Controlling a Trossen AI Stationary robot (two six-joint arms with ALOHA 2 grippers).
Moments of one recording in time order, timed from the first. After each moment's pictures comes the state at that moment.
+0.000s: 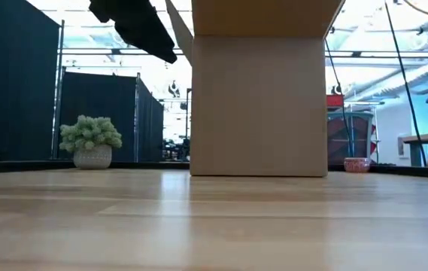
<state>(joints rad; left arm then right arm) -0.41 1.50 1.09 -0.44 -0.43 -0.28 -0.35 1.75 2.15 -1.09 0.32 -0.08</state>
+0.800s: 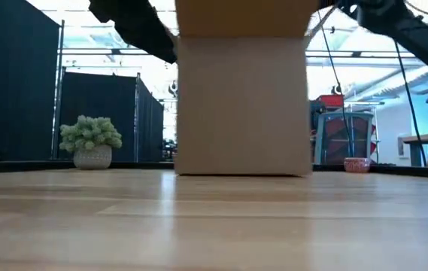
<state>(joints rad) -0.41 1.50 1.09 -0.44 -0.43 -0.28 -0.50 2.25 2.15 -1.31 0.15 0.08</state>
